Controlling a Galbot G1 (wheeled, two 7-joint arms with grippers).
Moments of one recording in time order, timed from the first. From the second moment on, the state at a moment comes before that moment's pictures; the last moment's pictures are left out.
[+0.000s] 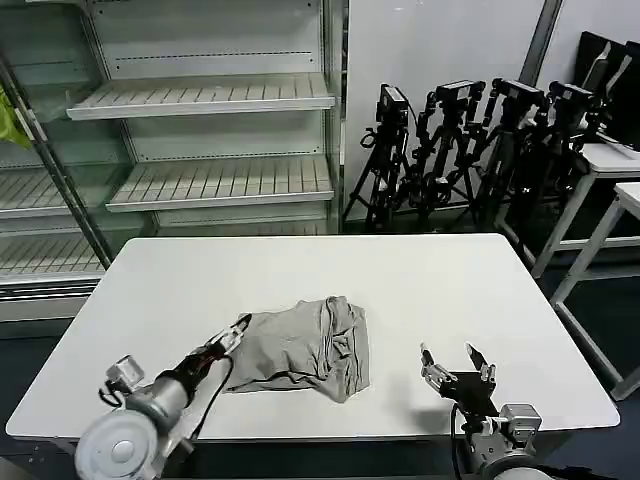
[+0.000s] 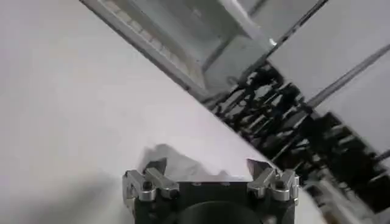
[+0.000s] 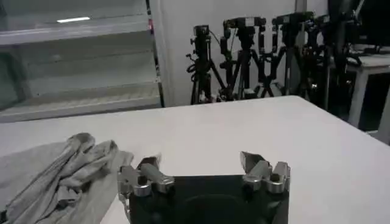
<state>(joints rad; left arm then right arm) 1.33 -1.19 -0.59 -2.12 -1.23 0.58 -0.32 -1.53 1.25 0.50 2.28 0.43 -0.44 0.24</state>
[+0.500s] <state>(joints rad) 1.34 -1.11 -0.57 -2.01 -1.21 0.59 -0.13 -1.57 1.24 0.52 2.31 0.44 -0.44 0.24</state>
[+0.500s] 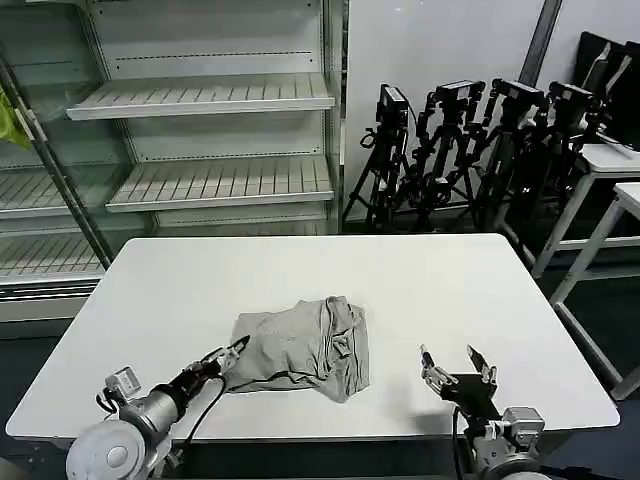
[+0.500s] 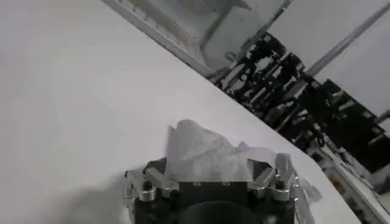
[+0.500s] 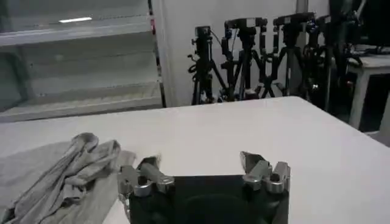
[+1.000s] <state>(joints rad) 1.25 -1.10 -0.51 -1.88 -1.25 0.58 -0.01 -1.60 1.23 0.56 2.35 0.46 -0.45 0.24</state>
